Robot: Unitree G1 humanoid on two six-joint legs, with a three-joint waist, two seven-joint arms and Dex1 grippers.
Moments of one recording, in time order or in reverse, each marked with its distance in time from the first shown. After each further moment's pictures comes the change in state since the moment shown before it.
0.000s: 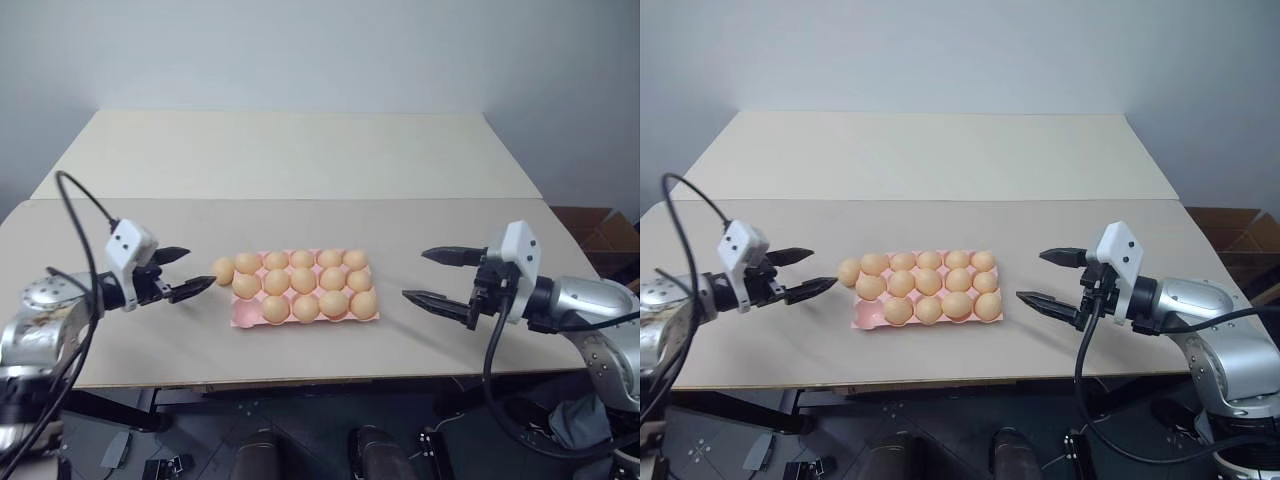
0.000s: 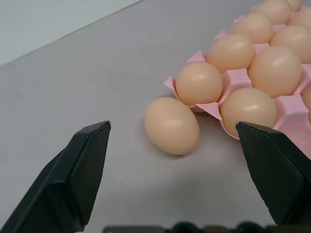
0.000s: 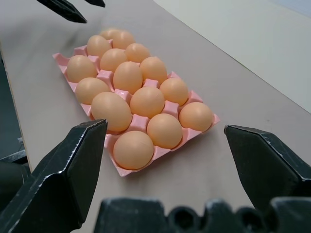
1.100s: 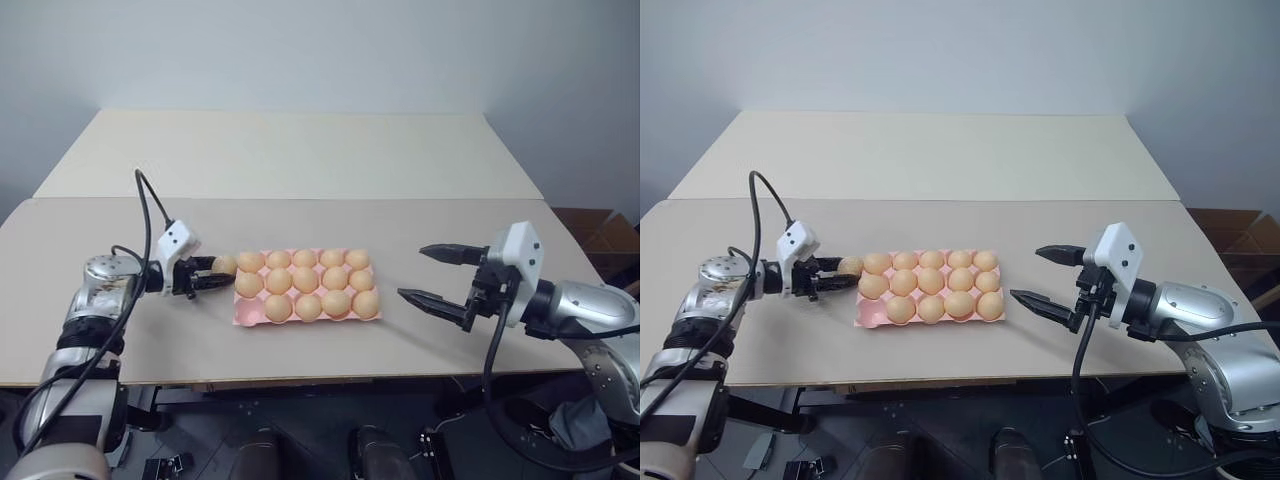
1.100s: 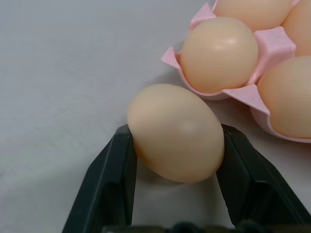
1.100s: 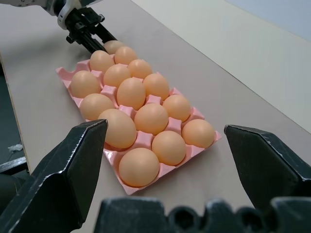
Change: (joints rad) left arm -0.326 -0.114 -0.163 0.557 0.238 -0.264 -0.177; right arm 0.023 0.004 -0.015 -0.082 0.039 0.006 -0.075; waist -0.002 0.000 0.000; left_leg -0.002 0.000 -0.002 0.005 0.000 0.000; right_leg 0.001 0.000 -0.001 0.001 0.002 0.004
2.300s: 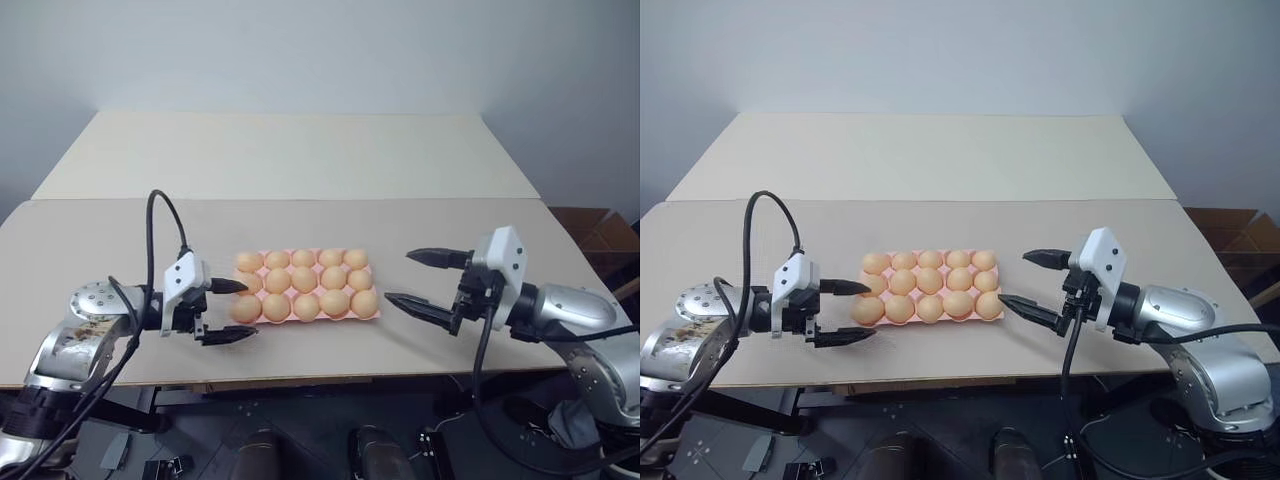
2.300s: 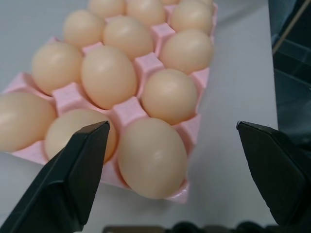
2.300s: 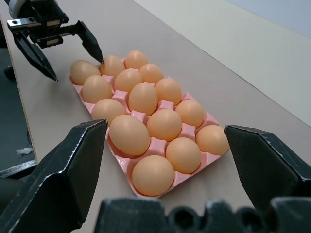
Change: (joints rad) left arm 0.446 0.123 0.093 -0.868 -0.256 0.271 0.021; right arm -0.014 0.028 0.060 -0.012 0.000 0.001 -0.021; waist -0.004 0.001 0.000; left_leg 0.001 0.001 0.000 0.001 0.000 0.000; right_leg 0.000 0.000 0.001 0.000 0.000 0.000
